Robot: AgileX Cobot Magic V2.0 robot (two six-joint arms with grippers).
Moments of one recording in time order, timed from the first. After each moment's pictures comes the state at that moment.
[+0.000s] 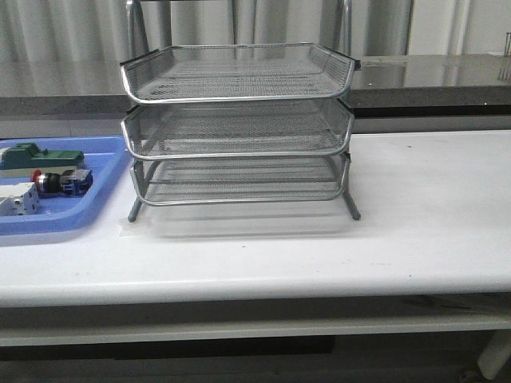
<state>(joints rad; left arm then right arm) 0.01 0.00 0.00 0.06 0.04 0.04 0.10 0.93 -0.71 0.17 0.55 0.13</state>
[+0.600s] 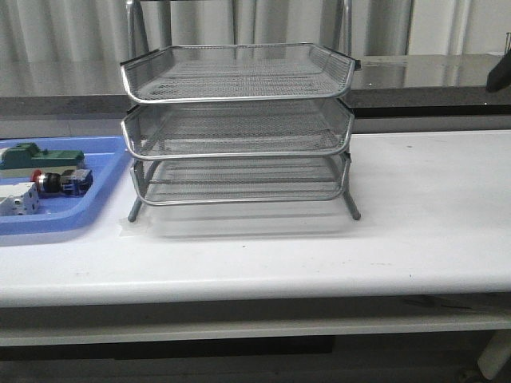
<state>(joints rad) 0.01 0.00 0.00 0.06 0.04 0.04 0.10 1.11 -0.71 0.49 0.42 0.13</state>
